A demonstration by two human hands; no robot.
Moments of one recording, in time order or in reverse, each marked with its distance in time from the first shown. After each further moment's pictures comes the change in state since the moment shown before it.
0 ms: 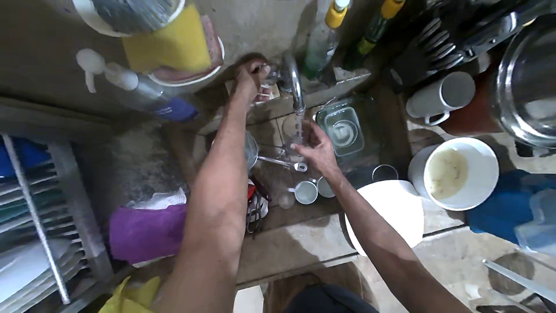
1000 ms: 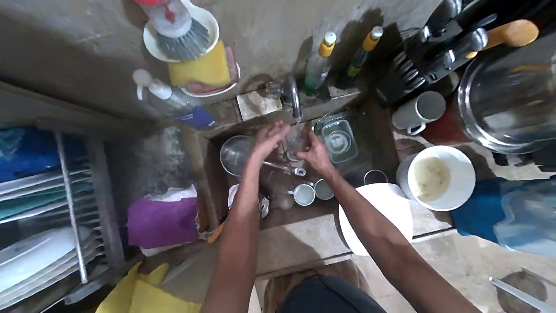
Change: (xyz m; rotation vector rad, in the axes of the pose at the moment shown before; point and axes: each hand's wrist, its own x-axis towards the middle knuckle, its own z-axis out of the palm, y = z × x) left_hand -0.114 -0.061 0.037 -0.129 -0.078 0.044; right_hand 0.010 0.004 -0.011 -0.336 -0.086 0.116
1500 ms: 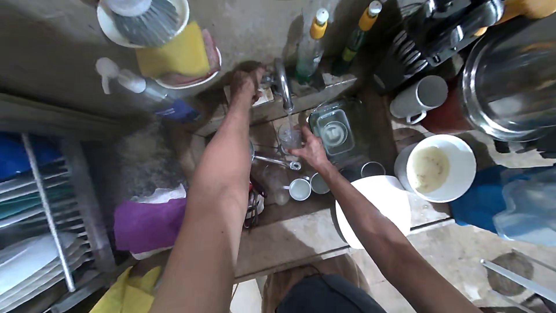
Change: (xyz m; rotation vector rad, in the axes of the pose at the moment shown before) left_hand 0.112 0.081 -0.020 0.344 0.345 -0.301; right_hand -0.004 0.011 0.001 -0.079 -0.014 0.028
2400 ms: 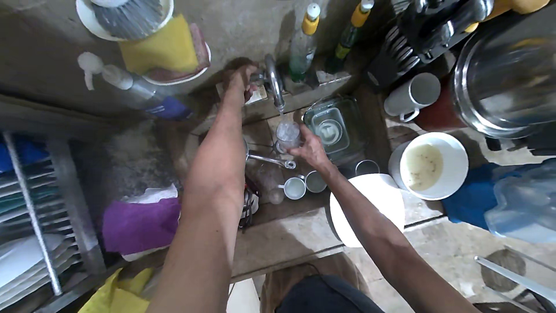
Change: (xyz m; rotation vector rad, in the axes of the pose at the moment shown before) left_hand 0.003 -0.004 0.001 -0.297 -0.083 -0.042; right_hand -0.007 0.000 -0.017 0.005 0.004 -0.044
